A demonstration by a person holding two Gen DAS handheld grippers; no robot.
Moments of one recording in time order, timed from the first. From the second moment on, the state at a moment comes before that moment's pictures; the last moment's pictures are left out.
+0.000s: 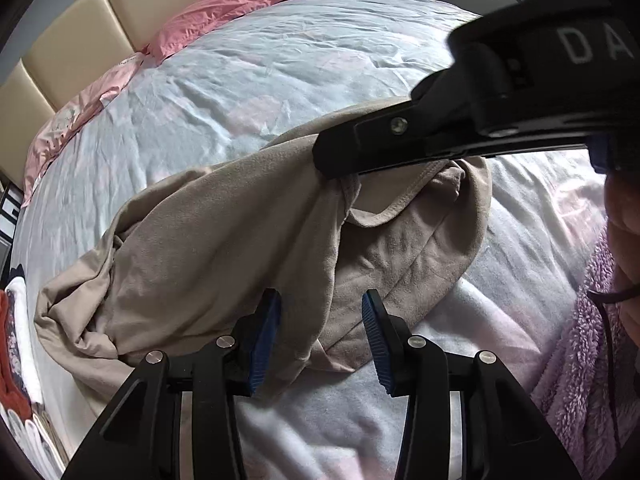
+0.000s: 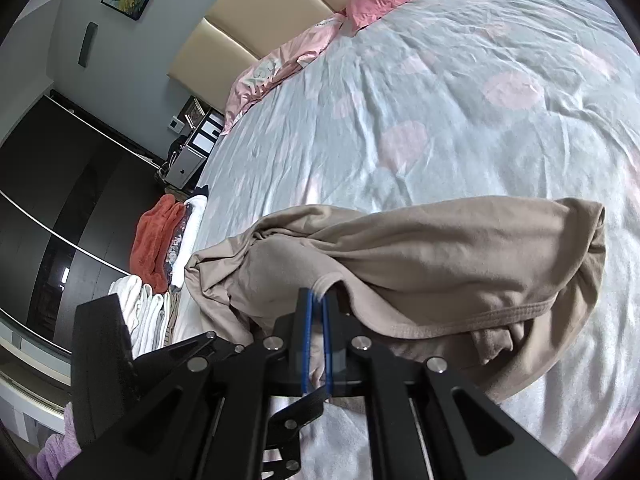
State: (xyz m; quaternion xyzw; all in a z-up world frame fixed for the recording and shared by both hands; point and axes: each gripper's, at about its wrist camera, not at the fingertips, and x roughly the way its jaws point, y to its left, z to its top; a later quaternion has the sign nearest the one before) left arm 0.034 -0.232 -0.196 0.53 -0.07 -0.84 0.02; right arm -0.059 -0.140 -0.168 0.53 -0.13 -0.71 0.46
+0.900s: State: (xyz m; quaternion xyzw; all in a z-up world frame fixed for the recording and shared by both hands) left arm 0.064 -0.338 -0.154 0.46 0.07 -0.86 0.22; right arm -0.066 -0.114 -0.171 0.55 -0.08 -0.74 0.37
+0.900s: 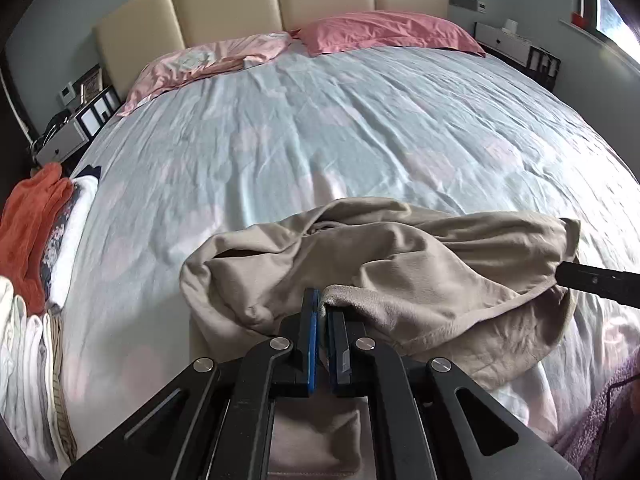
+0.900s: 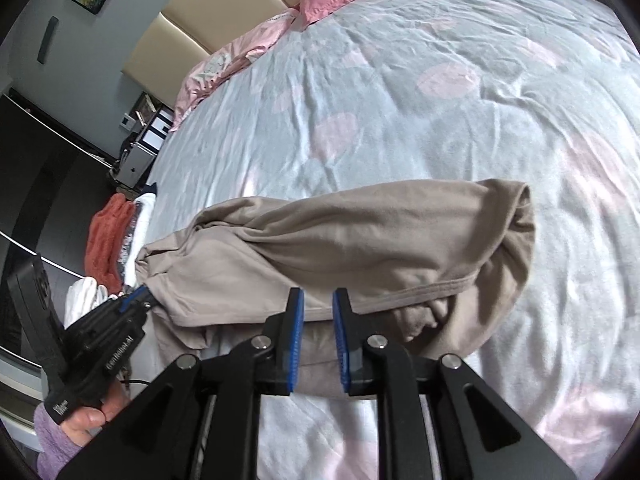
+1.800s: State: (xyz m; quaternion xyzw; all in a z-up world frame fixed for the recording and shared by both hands) left arm 0.061 -0.371 -0.166 0.46 0.12 -0.84 0.25; right arm -0.088 -0.095 -0.155 0.44 0.32 -0.77 0.33
